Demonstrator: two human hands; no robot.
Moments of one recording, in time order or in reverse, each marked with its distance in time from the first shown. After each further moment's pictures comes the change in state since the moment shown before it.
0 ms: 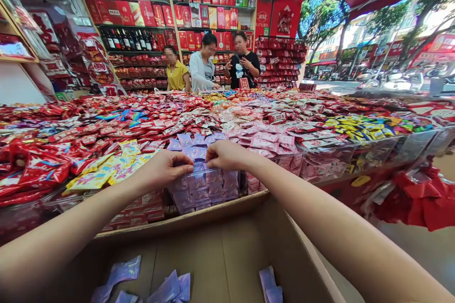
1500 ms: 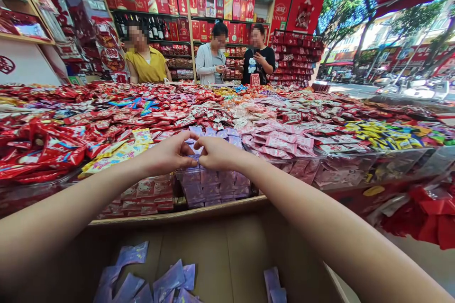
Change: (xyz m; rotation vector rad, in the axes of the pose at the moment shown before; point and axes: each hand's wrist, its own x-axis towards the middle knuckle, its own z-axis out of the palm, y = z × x) left_hand -0.002 -0.014 -0.013 -0.221 -0.062 -0.002; right_hand 0.027 -0.042 0.019 0.030 0.009 -0.061
